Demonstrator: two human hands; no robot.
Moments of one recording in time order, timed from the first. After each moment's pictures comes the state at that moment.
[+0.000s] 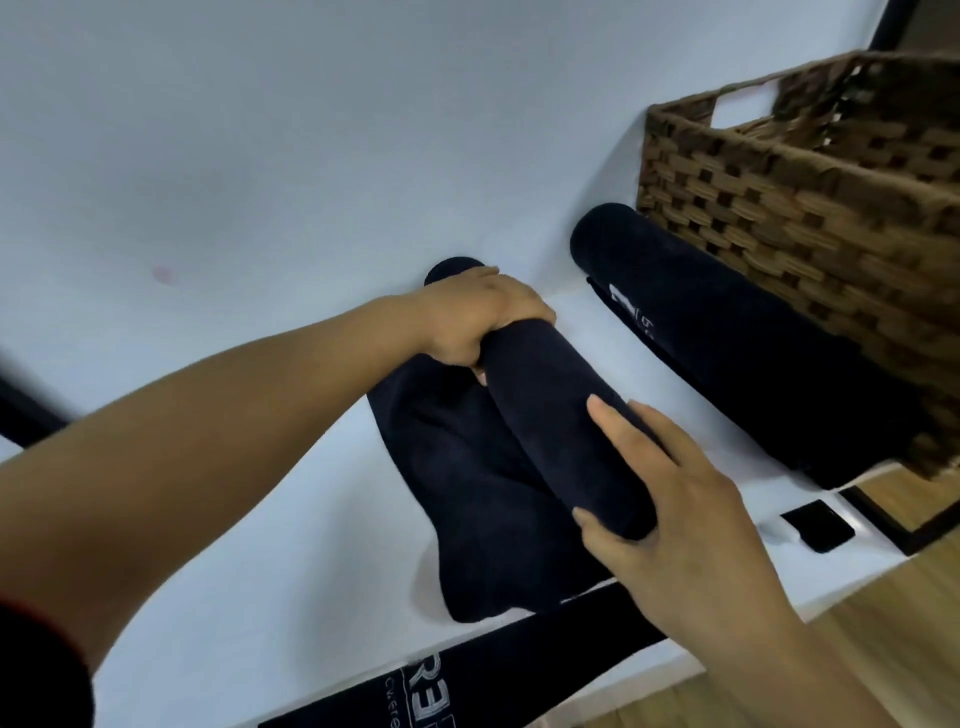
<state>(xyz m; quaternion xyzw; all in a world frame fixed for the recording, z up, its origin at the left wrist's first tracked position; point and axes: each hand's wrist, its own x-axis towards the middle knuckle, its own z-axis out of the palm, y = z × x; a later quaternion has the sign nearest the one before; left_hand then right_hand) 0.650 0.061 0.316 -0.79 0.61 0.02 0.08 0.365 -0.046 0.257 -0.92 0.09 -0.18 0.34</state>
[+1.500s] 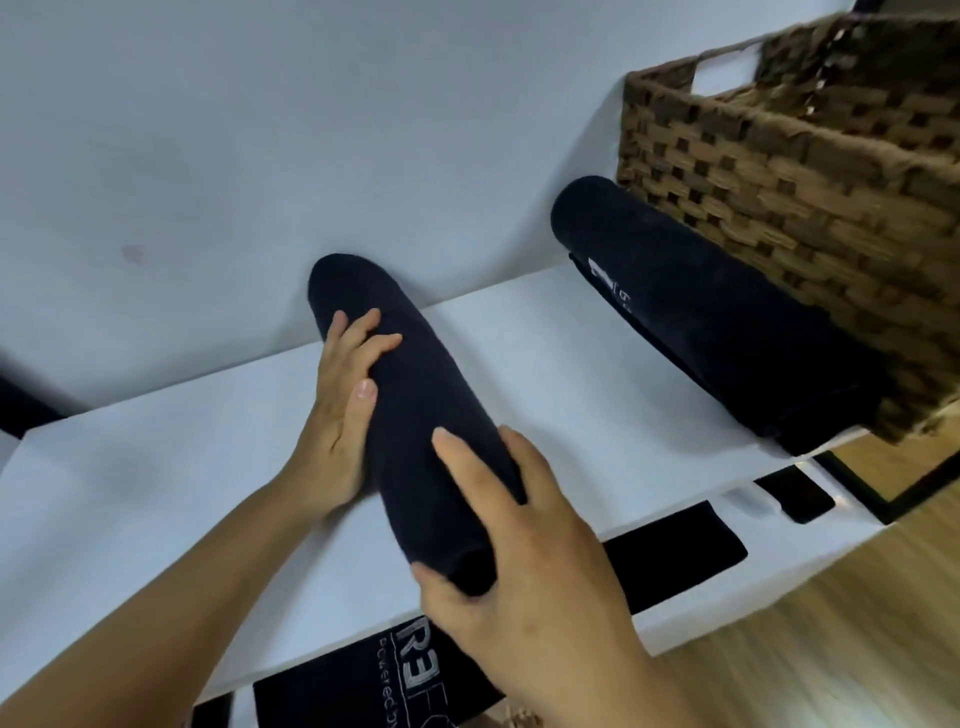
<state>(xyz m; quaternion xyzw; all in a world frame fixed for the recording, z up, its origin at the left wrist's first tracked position) 0.539 0.172 0.241 -0.84 0.35 -0.10 -0.40 0.350 0.024 0.272 -0.92 0.01 -0.09 0.37</state>
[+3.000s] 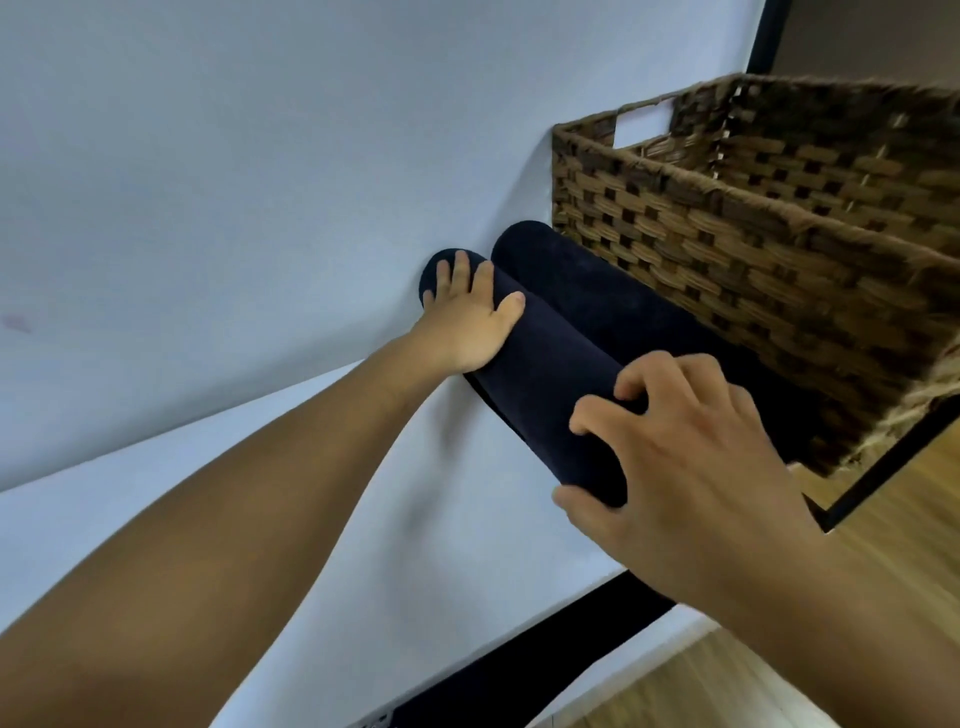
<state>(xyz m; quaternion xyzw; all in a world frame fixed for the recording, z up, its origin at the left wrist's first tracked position) 0.623 -0.034 0.298 -0.94 0.31 0.06 -0.15 0.374 -0.096 0.311 -0.97 0.11 -0.21 0.01</state>
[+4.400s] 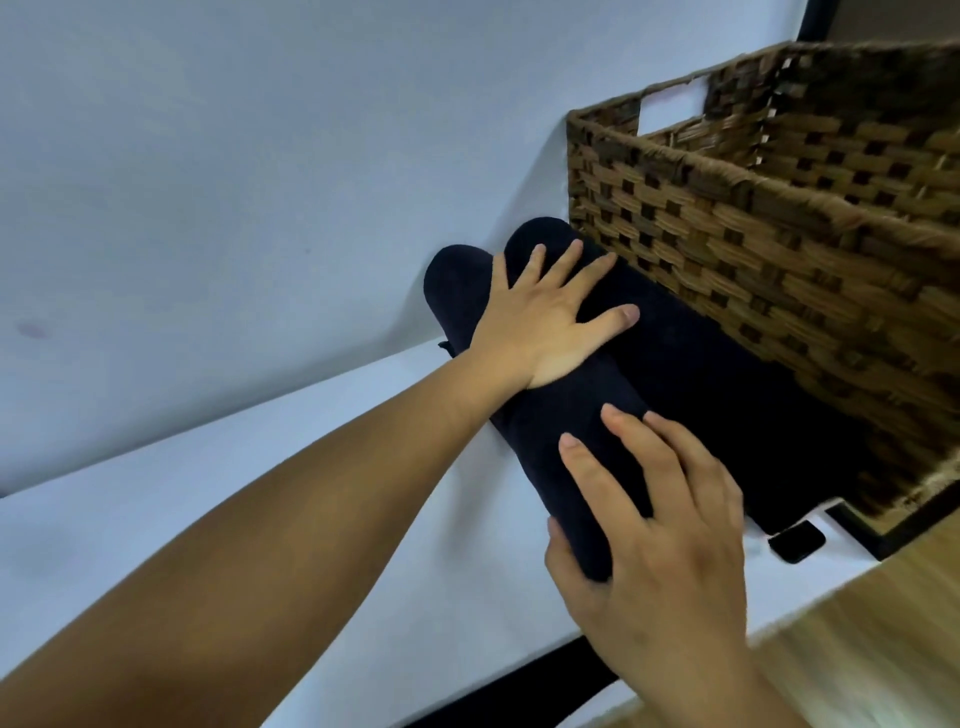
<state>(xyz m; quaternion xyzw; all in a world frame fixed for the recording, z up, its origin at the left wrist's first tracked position) 0.597 -0.085 0.295 -0.91 0.42 -0.04 -0.07 0.384 -0.089 0.236 -0.91 0.11 -0.37 0.15</state>
